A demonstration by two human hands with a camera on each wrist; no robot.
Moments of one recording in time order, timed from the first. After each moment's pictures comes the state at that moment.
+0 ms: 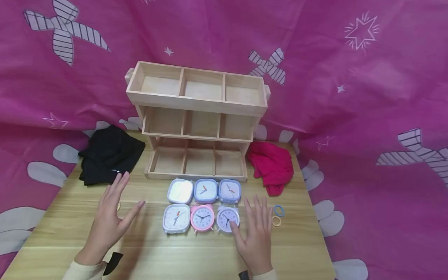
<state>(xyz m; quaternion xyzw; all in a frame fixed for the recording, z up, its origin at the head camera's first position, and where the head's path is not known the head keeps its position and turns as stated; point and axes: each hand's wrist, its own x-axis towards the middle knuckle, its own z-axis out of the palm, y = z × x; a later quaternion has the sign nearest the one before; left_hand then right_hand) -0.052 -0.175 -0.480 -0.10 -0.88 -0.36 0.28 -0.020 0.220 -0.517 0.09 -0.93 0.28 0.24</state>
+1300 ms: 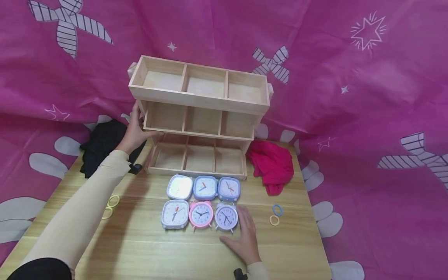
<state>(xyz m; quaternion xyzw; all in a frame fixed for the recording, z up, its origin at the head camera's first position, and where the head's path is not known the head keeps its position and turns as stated) -0.288 -0.202 -0.447 -0.09 -0.78 -0.61 0.09 -0.031 0.235 -0.618 0.03 -0.91 0.41 0.04</state>
